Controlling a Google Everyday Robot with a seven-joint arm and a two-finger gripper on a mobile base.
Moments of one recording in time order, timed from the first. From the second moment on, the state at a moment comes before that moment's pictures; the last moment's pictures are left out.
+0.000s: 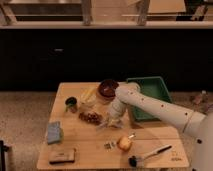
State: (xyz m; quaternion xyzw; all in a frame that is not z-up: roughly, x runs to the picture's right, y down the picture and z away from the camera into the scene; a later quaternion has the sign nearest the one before) arm 0.020 0.185 0.836 -0.34 -0.25 -0.10 0.90
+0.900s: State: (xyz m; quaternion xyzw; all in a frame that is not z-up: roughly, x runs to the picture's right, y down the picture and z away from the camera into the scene) arm 0.031 0.183 0.837 -0.29 -0.30 -0.05 0.91
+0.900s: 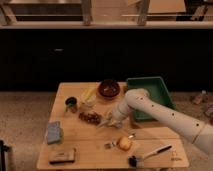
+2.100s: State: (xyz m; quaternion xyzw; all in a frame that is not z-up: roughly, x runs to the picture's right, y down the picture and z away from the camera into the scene) arm 0.009 0.167 0.872 -0.32 -0.30 -0.09 0.90
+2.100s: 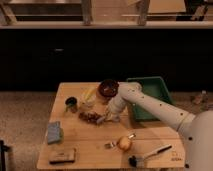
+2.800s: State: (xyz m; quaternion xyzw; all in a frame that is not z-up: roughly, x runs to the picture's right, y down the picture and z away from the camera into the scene) arm 0.019 0.192 0.839 -0.36 -0.29 -0.12 0.88
